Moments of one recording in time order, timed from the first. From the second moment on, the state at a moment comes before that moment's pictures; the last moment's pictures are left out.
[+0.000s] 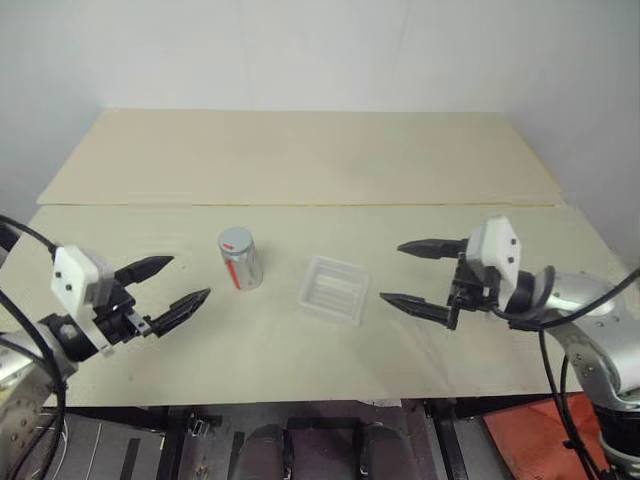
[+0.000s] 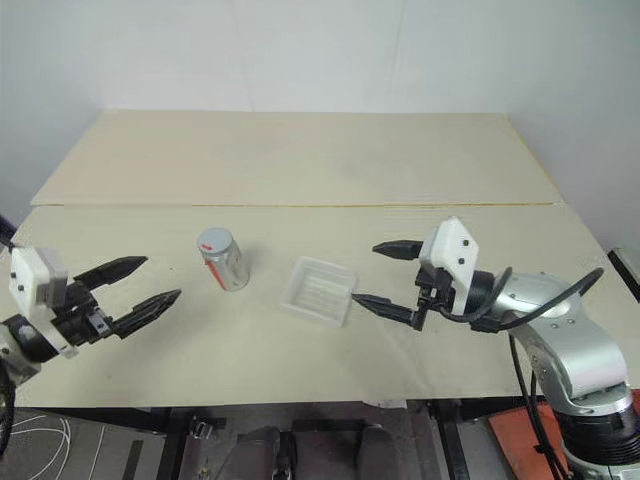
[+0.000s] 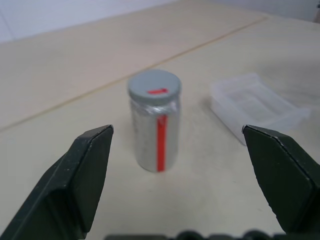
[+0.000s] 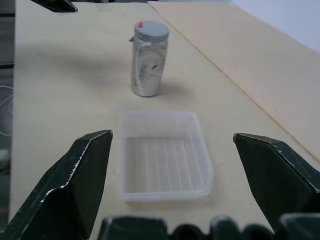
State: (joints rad) left arm 0.24 0.75 0.57 -0.59 -0.73 0.55 -0.76; right arm -0.26 -0.79 -0.08 -0.51 0.58 0.51 0.91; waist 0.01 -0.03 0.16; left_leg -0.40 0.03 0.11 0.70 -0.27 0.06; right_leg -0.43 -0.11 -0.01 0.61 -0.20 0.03
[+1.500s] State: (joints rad) left arm -0.20 0.28 0.08 -0.01 -0.20 0.08 -0.42; right arm -0.31 -0.86 -0.13 -0.49 0.53 0.45 1.00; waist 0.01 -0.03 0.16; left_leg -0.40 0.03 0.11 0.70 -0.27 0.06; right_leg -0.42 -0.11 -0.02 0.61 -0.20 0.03
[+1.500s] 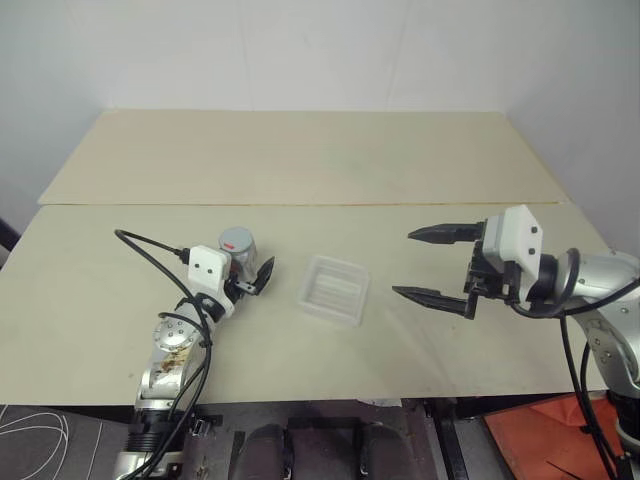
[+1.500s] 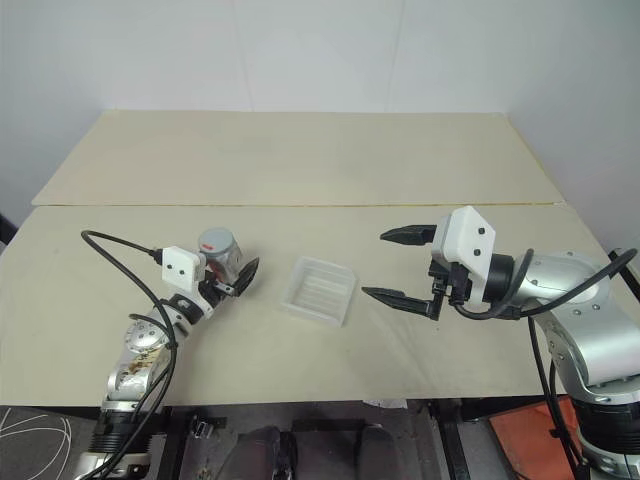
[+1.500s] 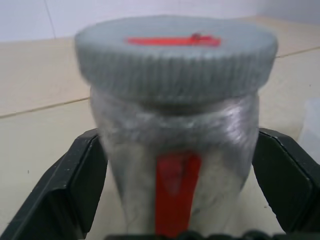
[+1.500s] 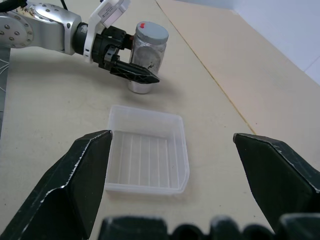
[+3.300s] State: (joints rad) left arm -0.68 0.51 -0.10 0.06 -0.54 0.37 -1.34; right arm -0.79 -0.48 0.15 -0.30 0.65 0.71 0.88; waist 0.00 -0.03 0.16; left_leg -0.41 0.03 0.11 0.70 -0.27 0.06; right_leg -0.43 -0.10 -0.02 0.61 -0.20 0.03
